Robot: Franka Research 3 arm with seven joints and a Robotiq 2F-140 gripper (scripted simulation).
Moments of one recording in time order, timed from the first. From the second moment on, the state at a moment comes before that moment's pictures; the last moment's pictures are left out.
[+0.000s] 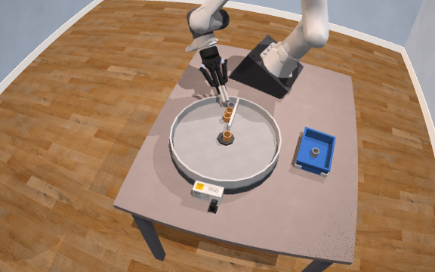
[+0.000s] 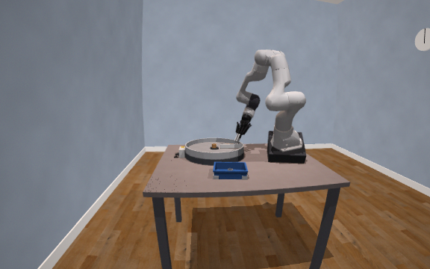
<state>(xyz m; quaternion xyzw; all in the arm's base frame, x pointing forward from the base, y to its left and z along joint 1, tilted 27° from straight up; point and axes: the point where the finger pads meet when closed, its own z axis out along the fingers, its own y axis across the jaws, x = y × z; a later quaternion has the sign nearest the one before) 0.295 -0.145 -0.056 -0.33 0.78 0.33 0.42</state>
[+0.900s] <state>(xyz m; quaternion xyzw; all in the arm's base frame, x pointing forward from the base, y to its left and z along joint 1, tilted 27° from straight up) 0.296 -0.141 -0.064 -0.33 0.78 0.33 0.42</state>
